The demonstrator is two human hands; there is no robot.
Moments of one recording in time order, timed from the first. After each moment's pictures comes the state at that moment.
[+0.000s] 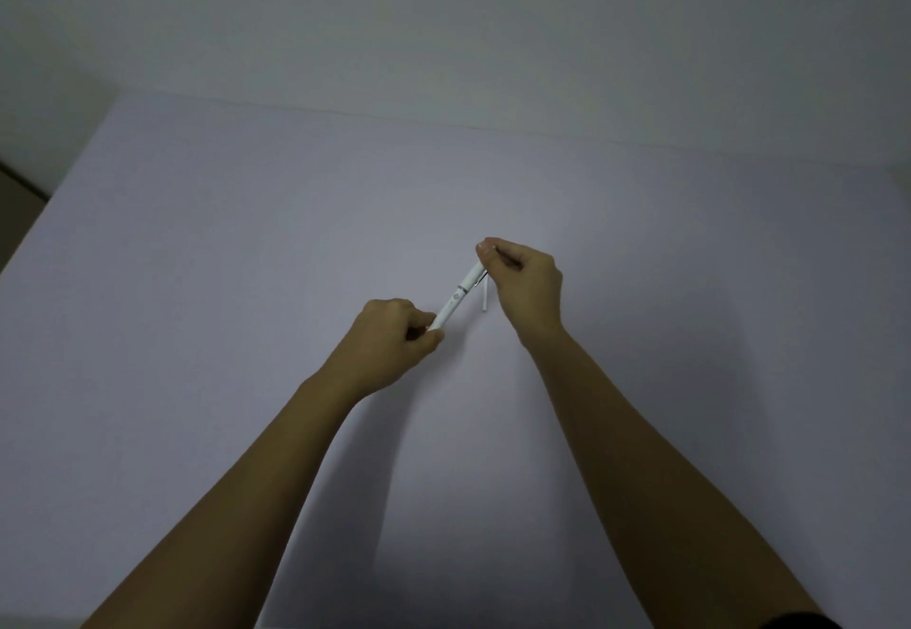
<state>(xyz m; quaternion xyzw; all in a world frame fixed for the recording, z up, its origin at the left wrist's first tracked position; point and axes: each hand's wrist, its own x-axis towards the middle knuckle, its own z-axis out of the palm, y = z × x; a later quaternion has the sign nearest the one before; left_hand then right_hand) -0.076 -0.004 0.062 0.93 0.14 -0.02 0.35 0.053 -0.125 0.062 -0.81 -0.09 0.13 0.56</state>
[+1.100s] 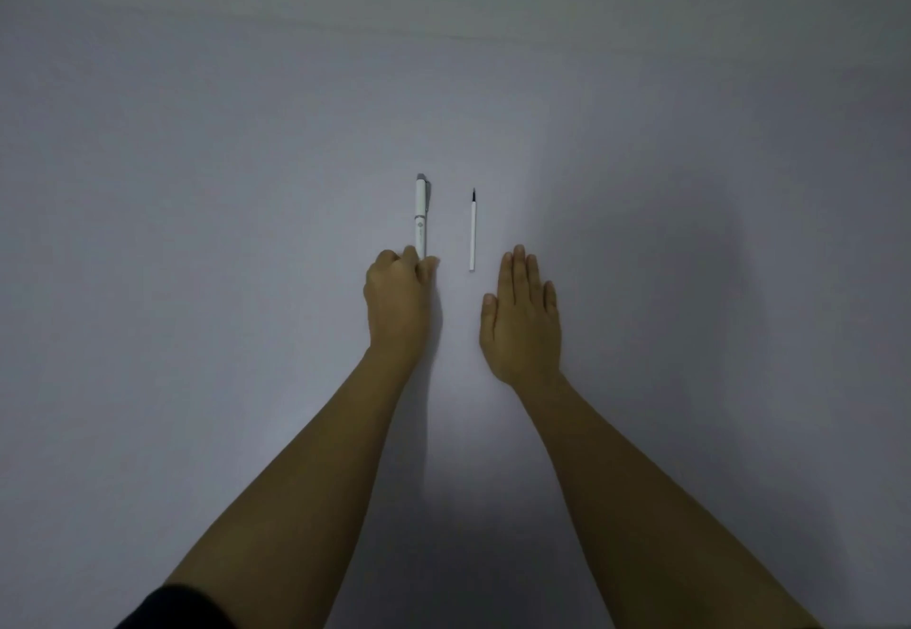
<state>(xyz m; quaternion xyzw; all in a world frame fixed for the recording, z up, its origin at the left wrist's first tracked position) -0.008 -0.036 -0.039 0.88 0.35 0.10 0.29 0.031 -0.172 -0.068 -0.96 -0.23 0.11 0.12</state>
